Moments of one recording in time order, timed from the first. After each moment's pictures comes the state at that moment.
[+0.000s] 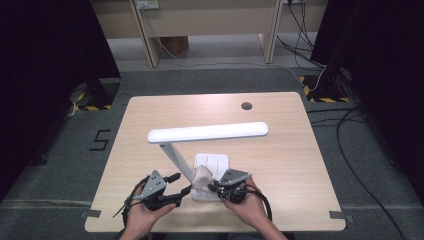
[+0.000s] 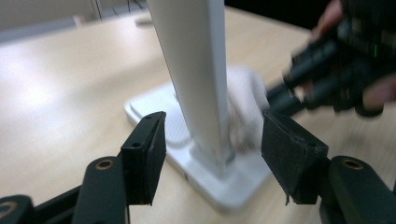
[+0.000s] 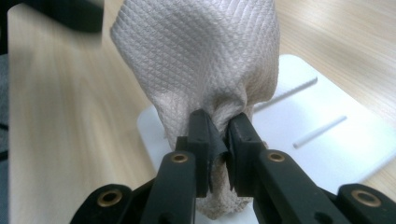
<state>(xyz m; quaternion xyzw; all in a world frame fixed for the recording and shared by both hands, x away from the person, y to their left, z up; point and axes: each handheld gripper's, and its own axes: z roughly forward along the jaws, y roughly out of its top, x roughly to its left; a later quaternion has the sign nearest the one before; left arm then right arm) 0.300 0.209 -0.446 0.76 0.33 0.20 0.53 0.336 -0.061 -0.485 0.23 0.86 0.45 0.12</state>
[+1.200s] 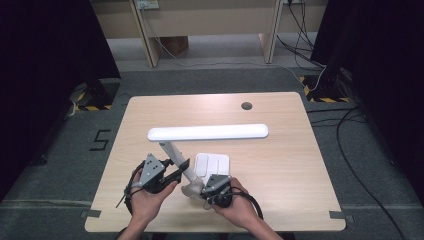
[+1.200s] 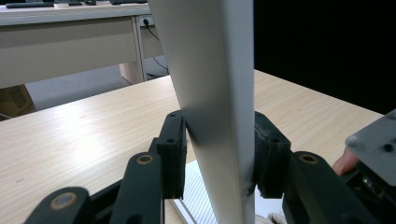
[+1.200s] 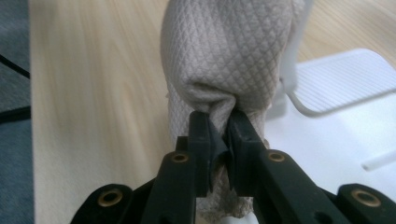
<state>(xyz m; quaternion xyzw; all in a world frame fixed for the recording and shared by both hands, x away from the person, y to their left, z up) 0.317 0.195 -0.416 0.70 0.36 0.27 0.56 0.331 -0.026 -0.489 0.19 0.90 0.37 0.10</state>
